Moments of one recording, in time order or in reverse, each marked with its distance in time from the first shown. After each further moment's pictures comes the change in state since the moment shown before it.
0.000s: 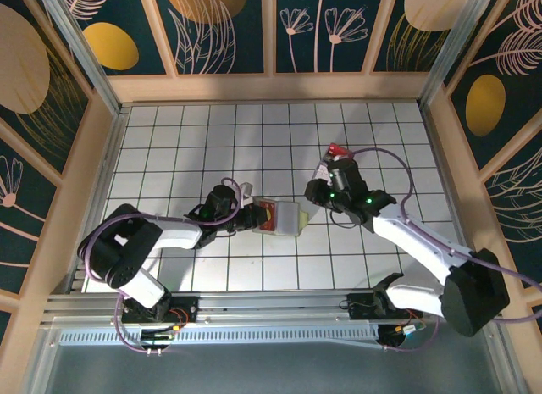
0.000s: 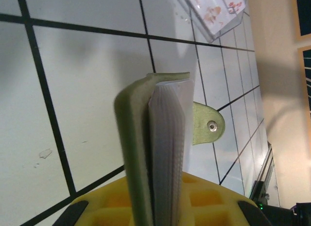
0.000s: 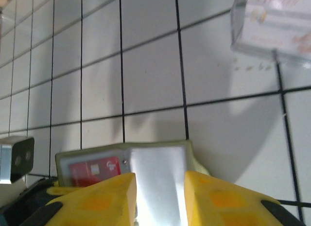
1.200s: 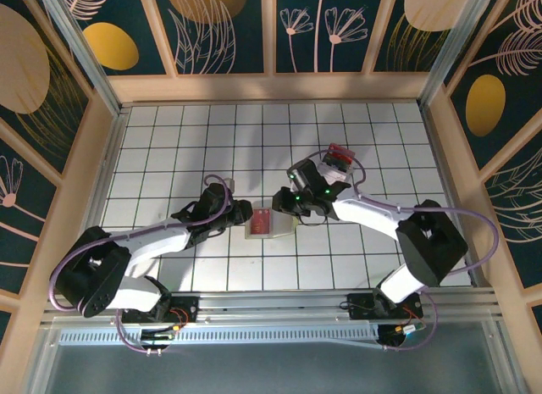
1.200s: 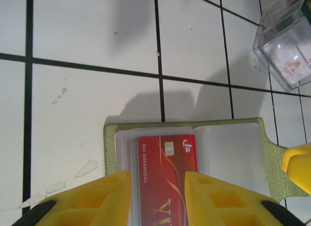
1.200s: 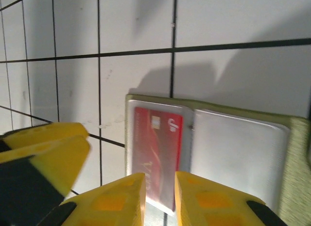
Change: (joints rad) left arm -0.006 -0.226 0.040 -0.415 -0.377 0.060; right arm 0.148 0.364 0.154 0.095 -0.172 0.027
